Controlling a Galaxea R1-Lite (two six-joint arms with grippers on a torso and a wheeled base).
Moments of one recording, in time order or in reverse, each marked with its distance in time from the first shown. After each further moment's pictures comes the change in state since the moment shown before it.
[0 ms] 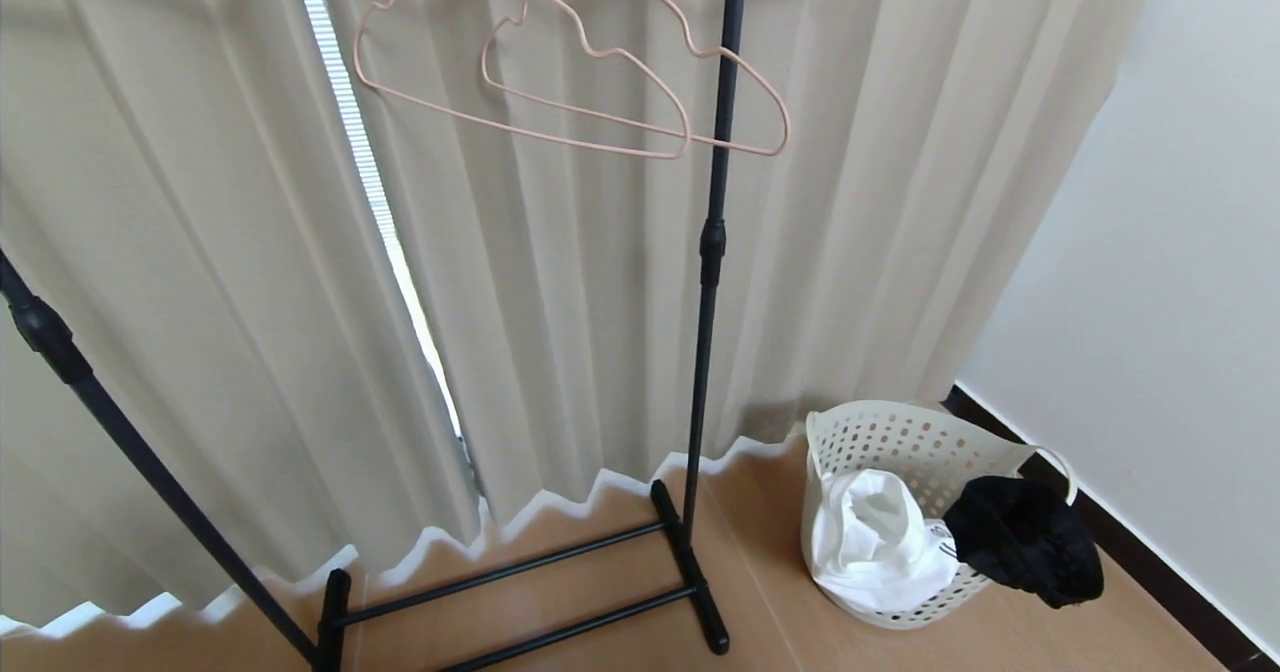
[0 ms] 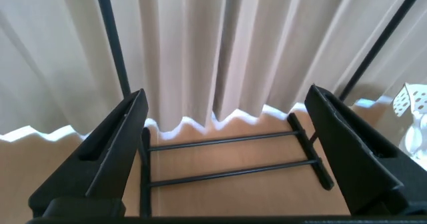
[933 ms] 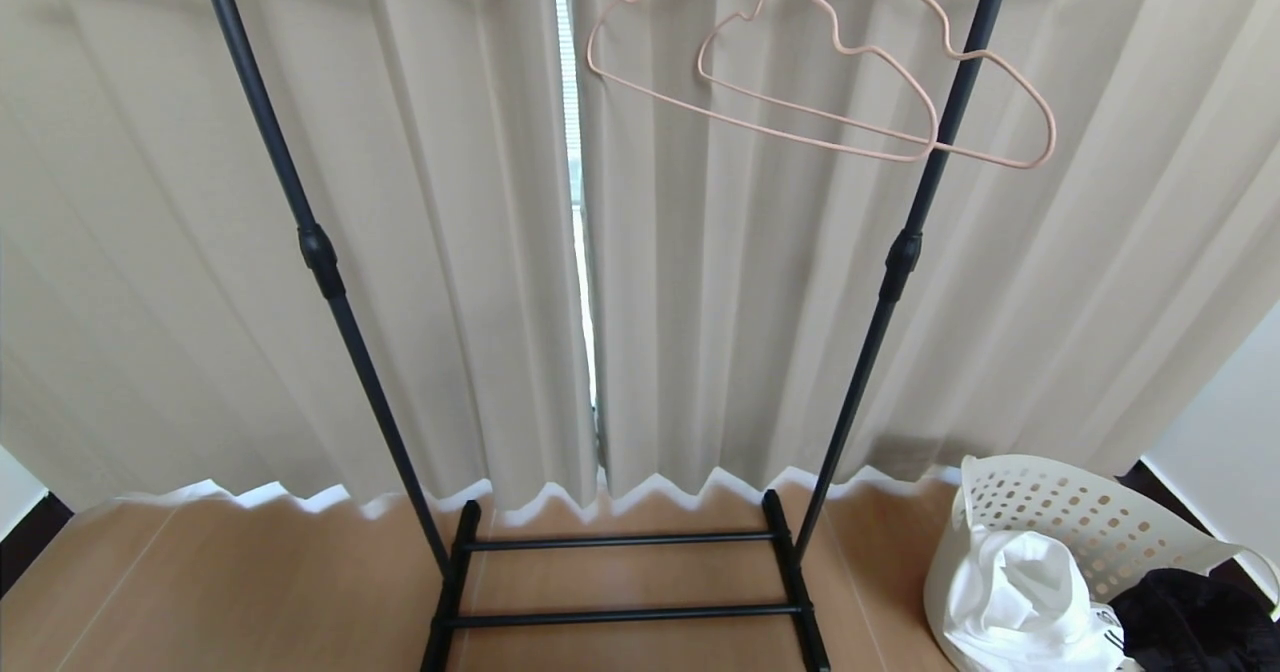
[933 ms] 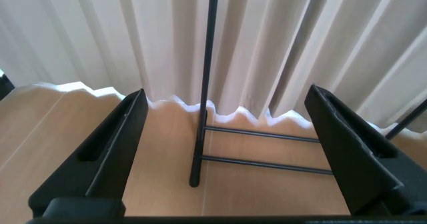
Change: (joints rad) left arm 0.001 0.000 0.000 -0.001 0.000 0.000; right arm 0.001 0.000 0.000 0.000 0.000 -0.001
